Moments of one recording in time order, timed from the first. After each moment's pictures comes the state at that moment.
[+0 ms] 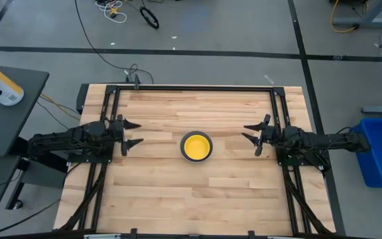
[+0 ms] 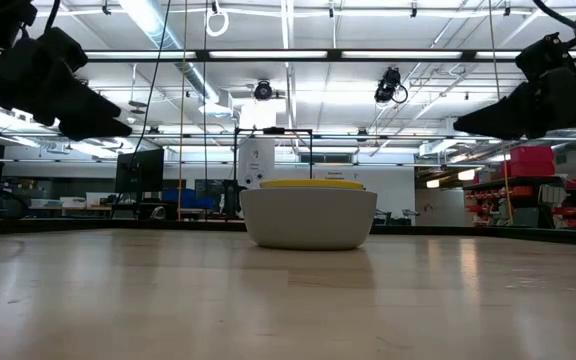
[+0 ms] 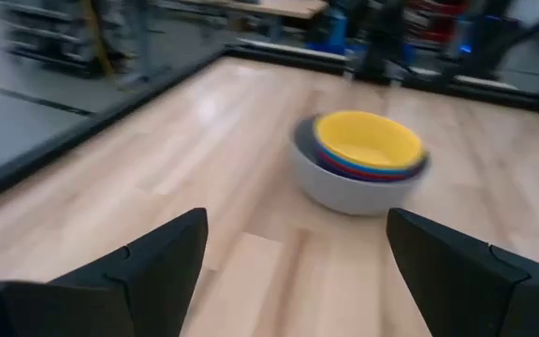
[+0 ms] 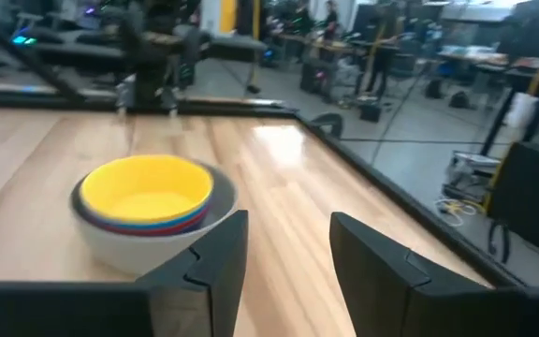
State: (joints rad) left arm 0.07 0.00 0.14 -0.38 -0.20 -0.15; right arm 0.02 0.17 0.01 0.06 0.33 -0.11
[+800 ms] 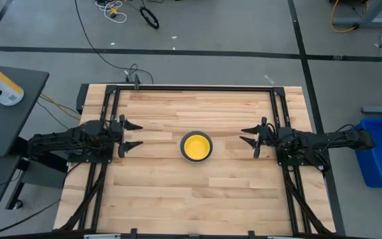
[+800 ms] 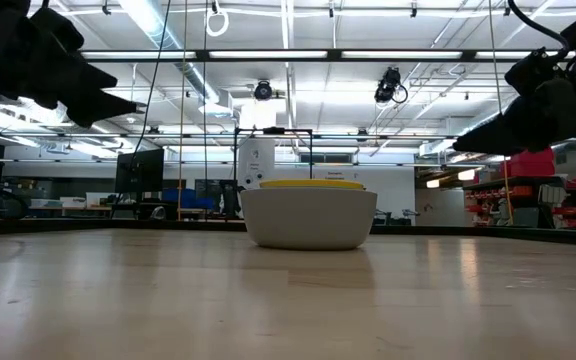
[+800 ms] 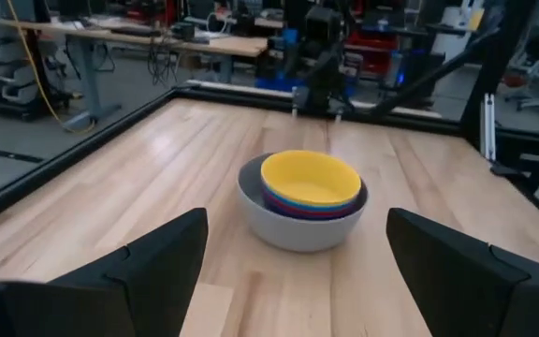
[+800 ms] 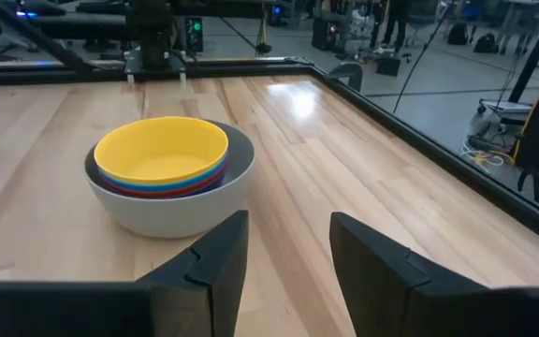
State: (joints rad) left arm 0.07 0.00 0.14 -0.26 -0.08 -0.11; right arm 0.02 0.29 0.01 0.06 0.31 0.02
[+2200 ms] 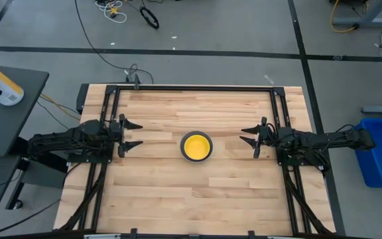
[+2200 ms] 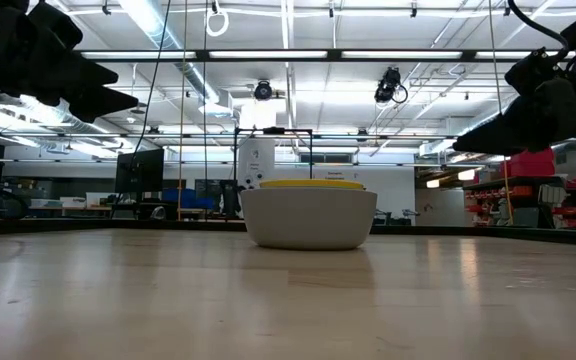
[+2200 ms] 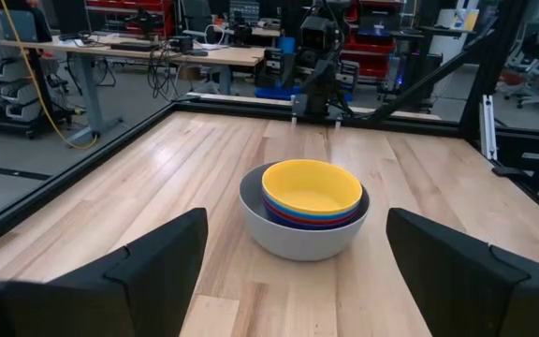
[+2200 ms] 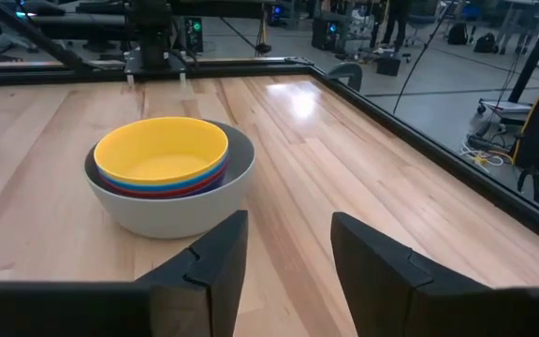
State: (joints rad) left arm 0.07 0.01 0.14 -0.23 -0.08 -0.07; right arm 0.02 0.29 0.01 0.06 0.31 0.02
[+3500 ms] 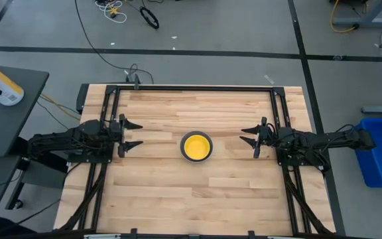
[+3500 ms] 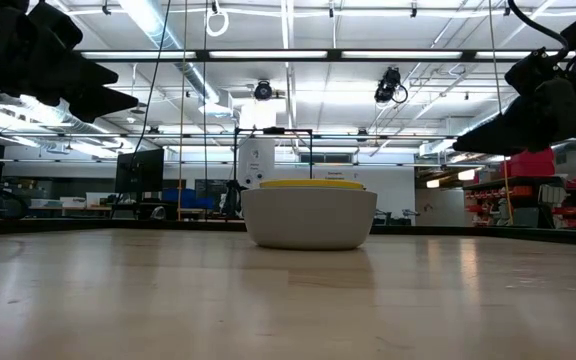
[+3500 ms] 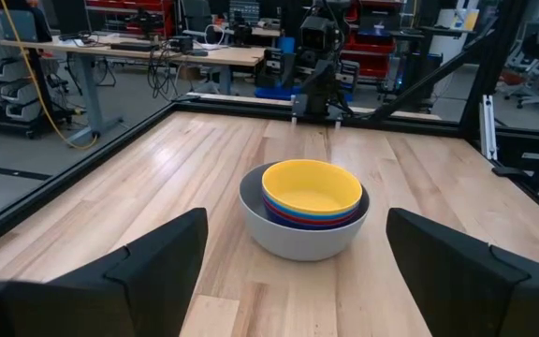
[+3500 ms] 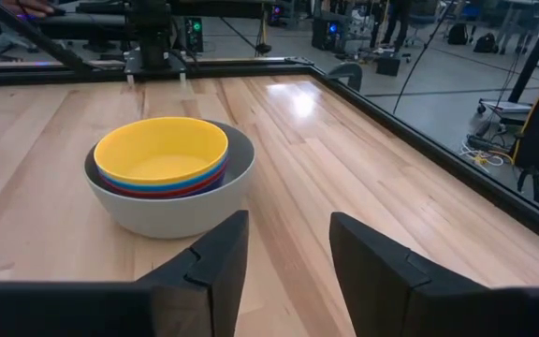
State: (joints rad) left arm 0.07 0.01 0.14 -0.23 -0.08 -0.07; right arm 0.02 0.29 0.01 0.06 0.31 0.02
